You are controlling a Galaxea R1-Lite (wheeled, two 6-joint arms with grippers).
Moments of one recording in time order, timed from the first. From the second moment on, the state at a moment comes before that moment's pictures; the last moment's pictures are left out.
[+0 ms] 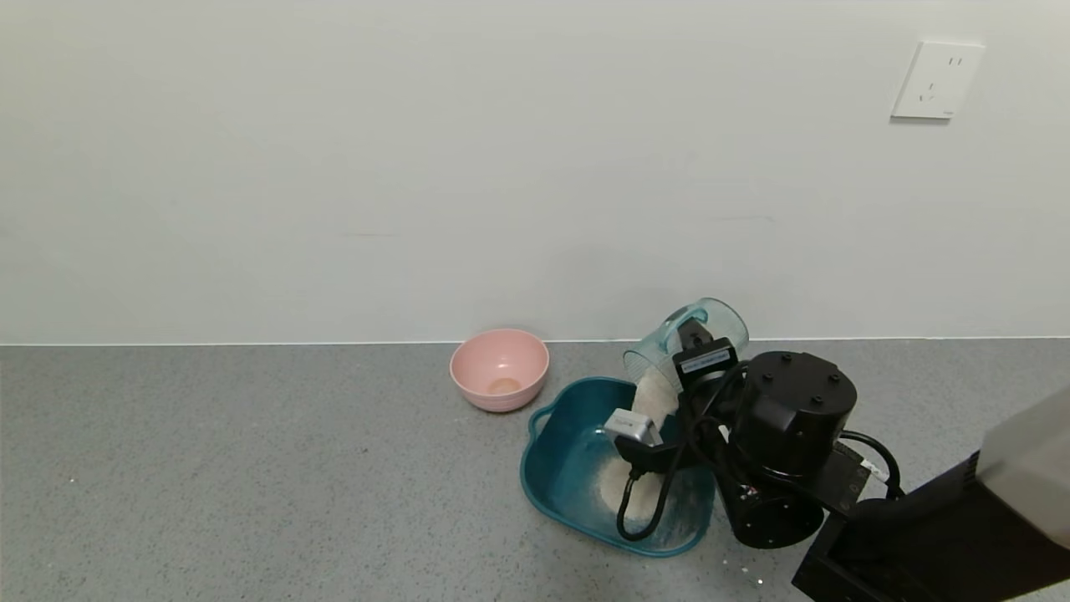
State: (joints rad) left arm 0.00 0.00 0.00 0.00 -0.01 0.05; right arm 0.73 2.03 -0.77 -1.29 -0.72 -1.95
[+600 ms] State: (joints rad) left arm 0.00 0.00 0.00 0.00 -0.01 0.05; right arm 0.72 2.02 -0.77 -1.29 -0.72 -1.55
